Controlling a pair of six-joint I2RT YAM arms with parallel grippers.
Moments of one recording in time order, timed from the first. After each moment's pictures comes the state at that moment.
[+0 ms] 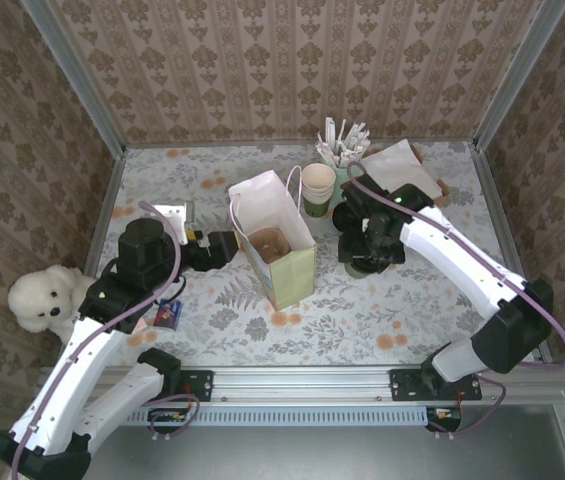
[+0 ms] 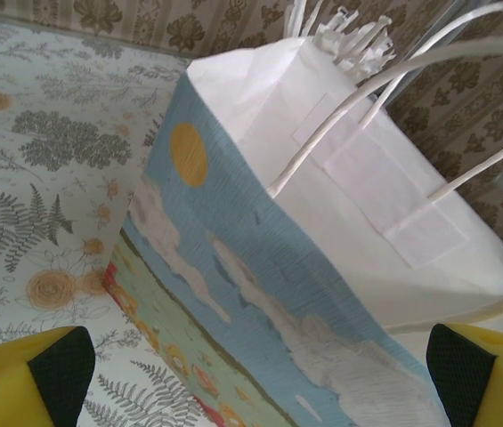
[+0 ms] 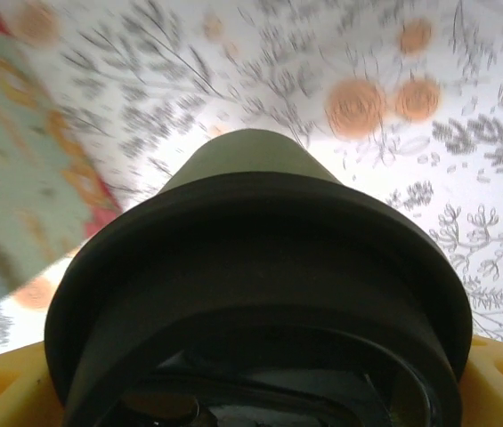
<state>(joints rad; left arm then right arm) -0.49 0.73 0.91 -0.60 0.20 -0.45 0.55 1.47 1.46 -1.33 0.07 0.59</state>
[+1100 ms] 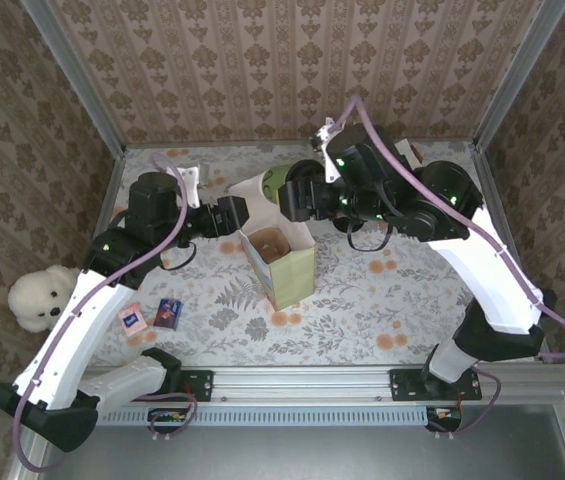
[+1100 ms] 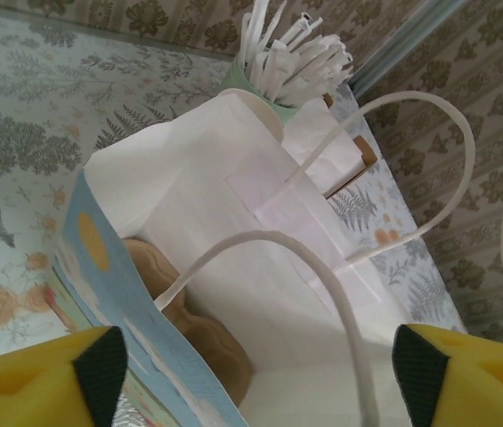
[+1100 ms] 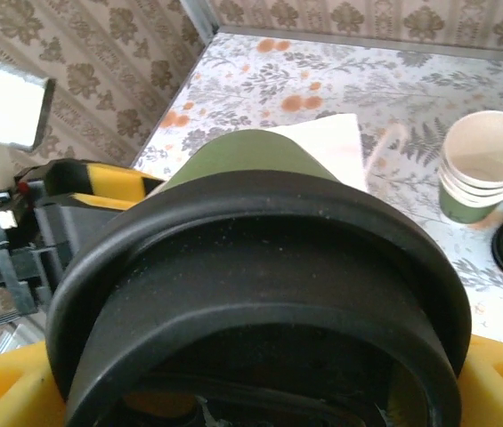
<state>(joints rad) -0.54 1.02 1.27 -0.75 0.23 -0.52 0.93 1.63 2.37 -1.38 0.20 0.54</state>
